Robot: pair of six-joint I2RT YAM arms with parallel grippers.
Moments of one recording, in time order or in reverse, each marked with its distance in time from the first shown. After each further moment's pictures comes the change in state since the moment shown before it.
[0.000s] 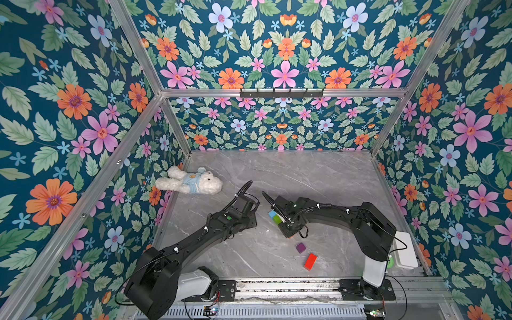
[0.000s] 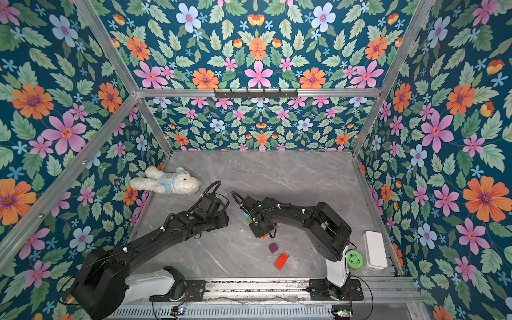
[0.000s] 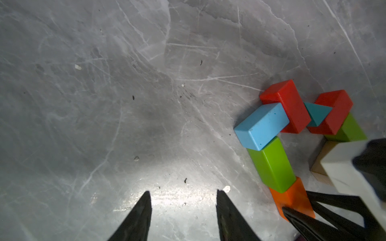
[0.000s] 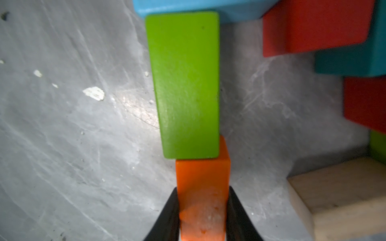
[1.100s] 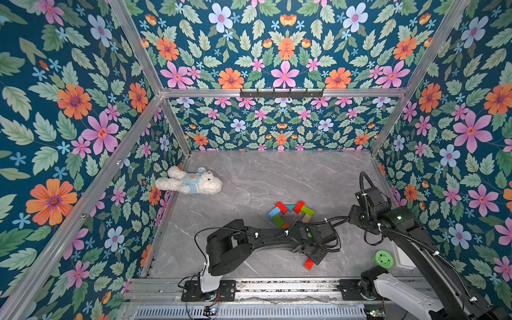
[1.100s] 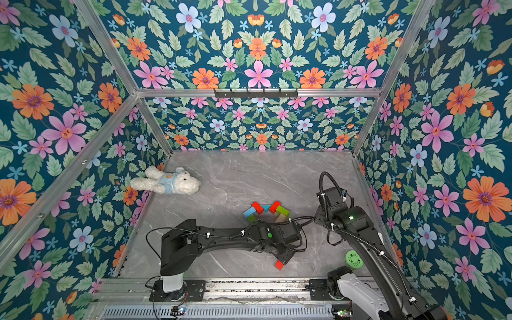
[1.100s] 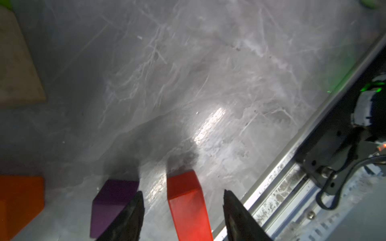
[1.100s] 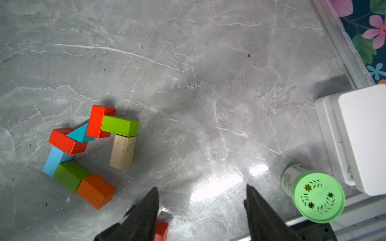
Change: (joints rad) left arm -0.714 0.704 0.702 -0.207 0.093 0.241; right arm -0.552 -0.952 -0.256 -0.389 0.206 0.441
